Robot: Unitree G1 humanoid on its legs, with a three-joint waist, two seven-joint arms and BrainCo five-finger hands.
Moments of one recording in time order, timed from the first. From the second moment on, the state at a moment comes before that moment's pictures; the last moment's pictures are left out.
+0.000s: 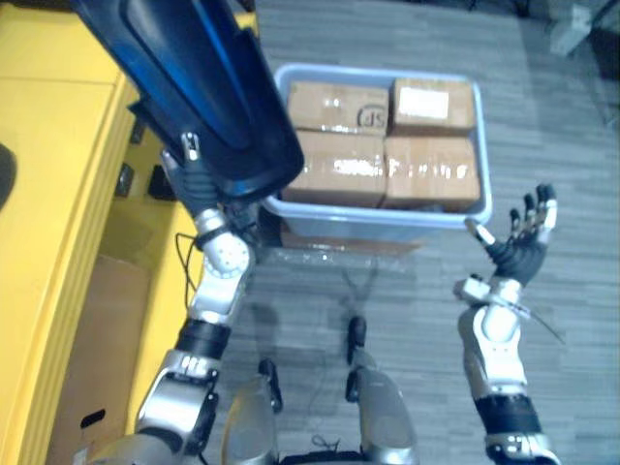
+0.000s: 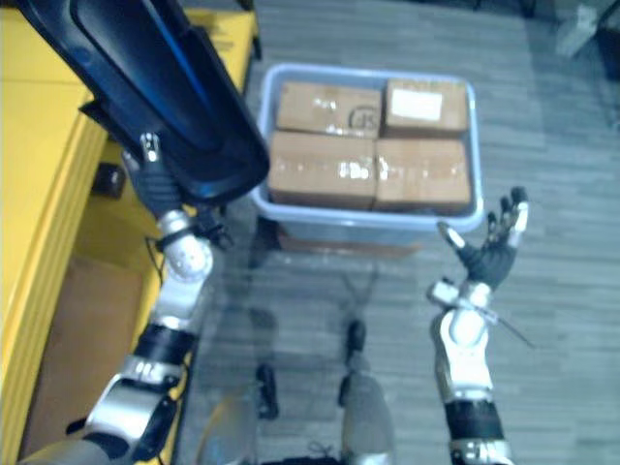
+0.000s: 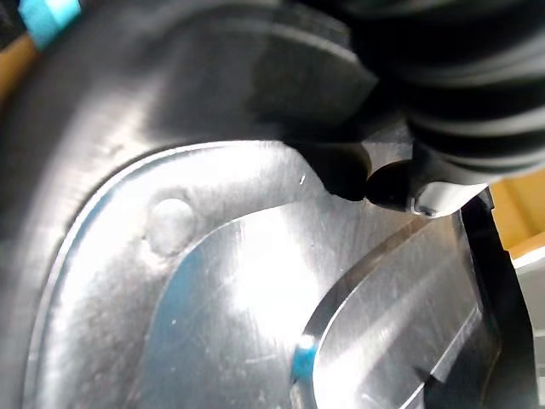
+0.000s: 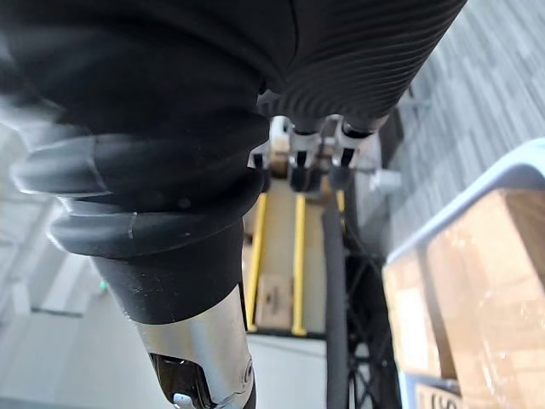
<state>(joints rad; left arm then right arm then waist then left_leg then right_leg) -0.50 0.20 -0.09 0.20 -0.14 -0.37 0.69 -0.11 -0.24 -0.08 0.13 0.24 -0.41 -0.42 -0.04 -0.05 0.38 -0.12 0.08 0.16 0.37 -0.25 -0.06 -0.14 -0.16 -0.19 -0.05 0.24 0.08</state>
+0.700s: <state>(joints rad) -0.26 0.35 0.23 0.01 -0.24 -0.24 0.42 -0.25 -0.28 -0.05 0.26 0.40 -0.32 -0.22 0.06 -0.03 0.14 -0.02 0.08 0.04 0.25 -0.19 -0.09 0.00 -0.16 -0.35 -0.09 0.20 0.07</state>
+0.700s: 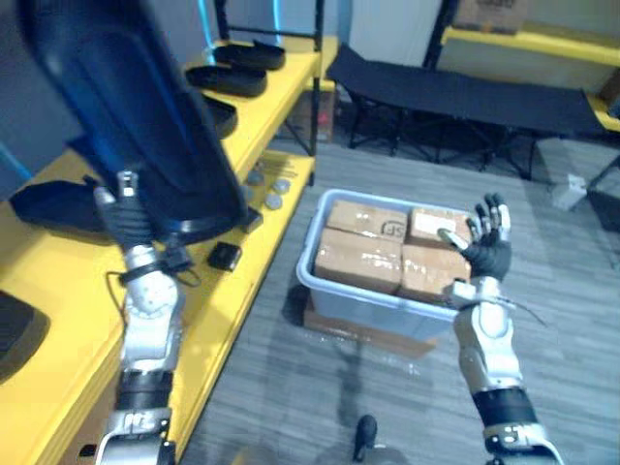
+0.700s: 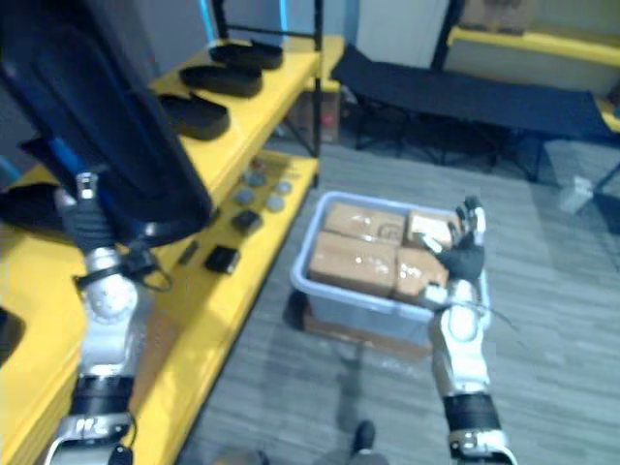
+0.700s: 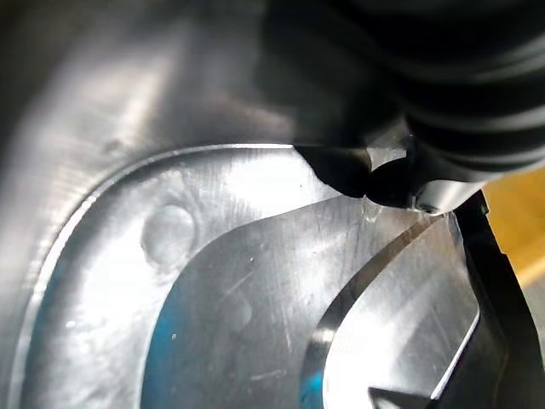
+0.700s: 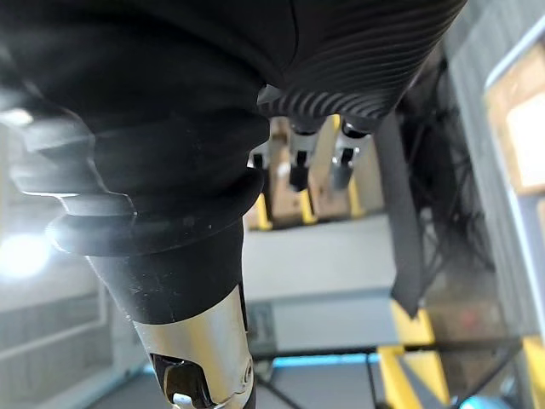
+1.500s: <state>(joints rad) 0.37 0.05 0.68 -0.12 -0.32 -0.25 0.41 -0.27 -0.19 0.14 0.30 0.37 -0.21 -0.13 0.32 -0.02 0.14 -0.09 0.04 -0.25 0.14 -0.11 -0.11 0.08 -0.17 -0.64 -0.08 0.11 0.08</state>
